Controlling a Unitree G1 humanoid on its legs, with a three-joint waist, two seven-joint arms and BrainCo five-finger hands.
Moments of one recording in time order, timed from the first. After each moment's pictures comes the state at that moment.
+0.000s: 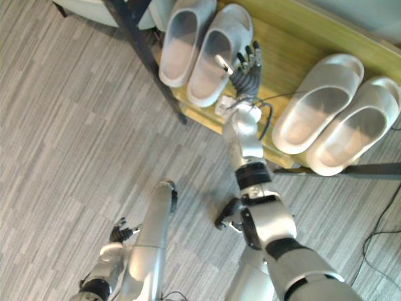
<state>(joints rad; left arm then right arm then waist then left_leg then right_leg) -0.14 0.09 0.10 0.91 -0.06 -0.08 0.21 -1.02 -0.16 0.01 0.65 0.47 -0.18 -0.36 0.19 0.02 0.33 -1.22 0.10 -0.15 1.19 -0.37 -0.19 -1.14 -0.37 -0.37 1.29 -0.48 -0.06</state>
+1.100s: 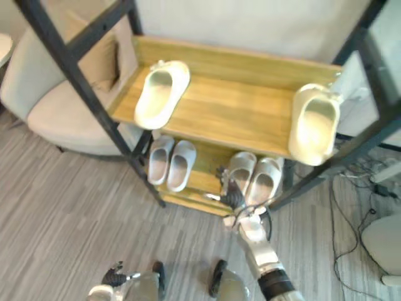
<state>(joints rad) 0.06 0.18 -0.08 1.02 0.06 -0.08 0.08 -0.07 -0.25 0.20 0.46 0.18 -0.13 -0.01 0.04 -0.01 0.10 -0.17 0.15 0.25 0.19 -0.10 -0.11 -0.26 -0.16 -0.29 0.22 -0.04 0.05</state>
